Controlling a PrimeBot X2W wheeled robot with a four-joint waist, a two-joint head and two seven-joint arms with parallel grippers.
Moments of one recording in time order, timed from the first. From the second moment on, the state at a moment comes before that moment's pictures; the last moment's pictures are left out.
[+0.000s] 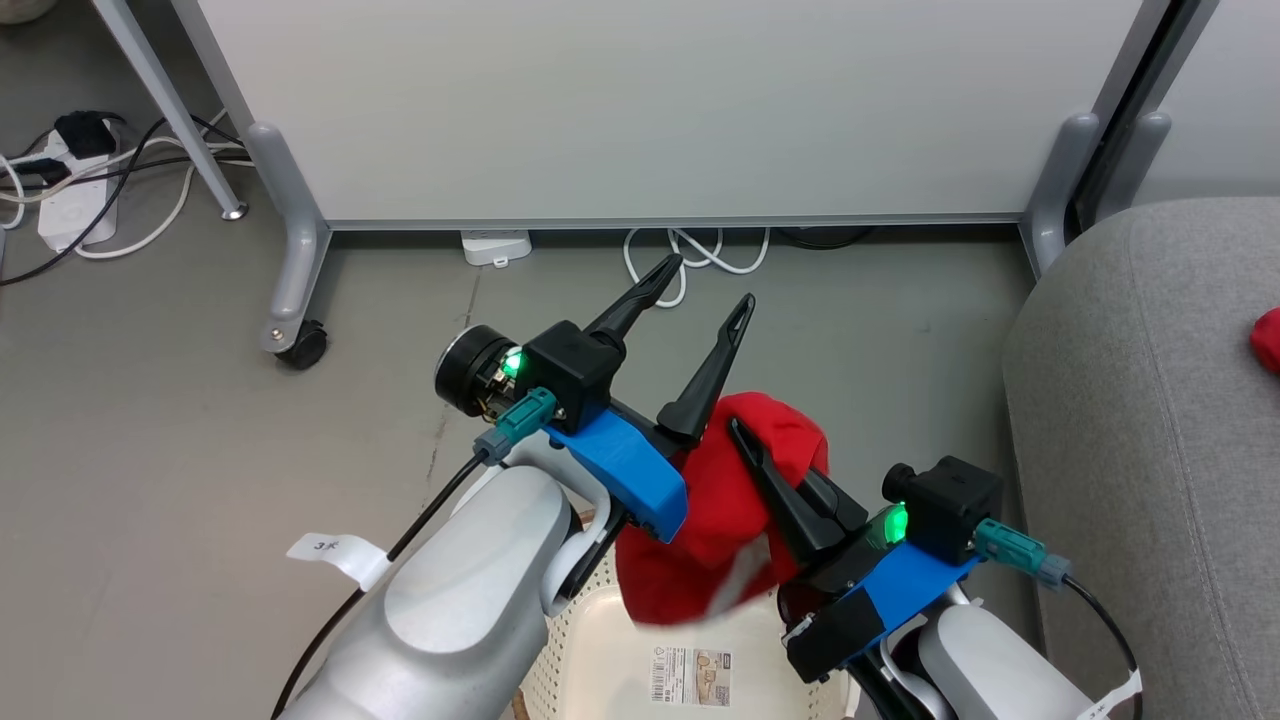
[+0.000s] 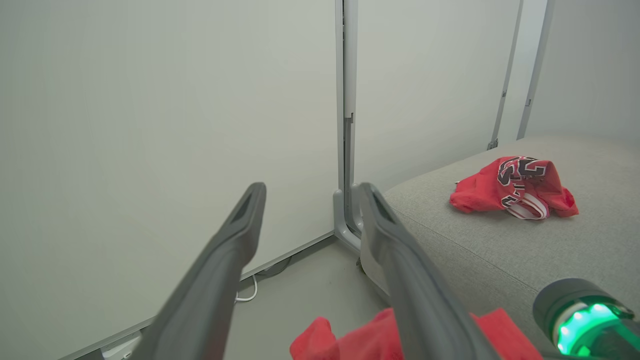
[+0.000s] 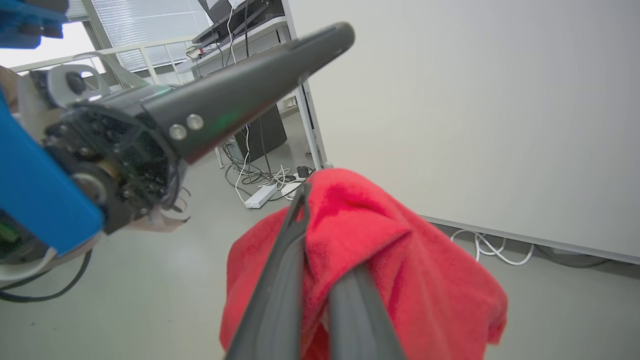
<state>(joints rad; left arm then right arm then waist) -0.66 0.07 -0.74 0.56 -0.46 -0.11 -0.26 -0.35 -0.15 0.56 0.31 0.48 0.13 -0.26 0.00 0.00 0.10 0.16</state>
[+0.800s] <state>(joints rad) -0.66 0.07 -0.73 0.56 -0.44 -0.11 -0.26 -0.36 -0.17 0.38 0.27 0.39 0.13 -0.26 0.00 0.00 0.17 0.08</state>
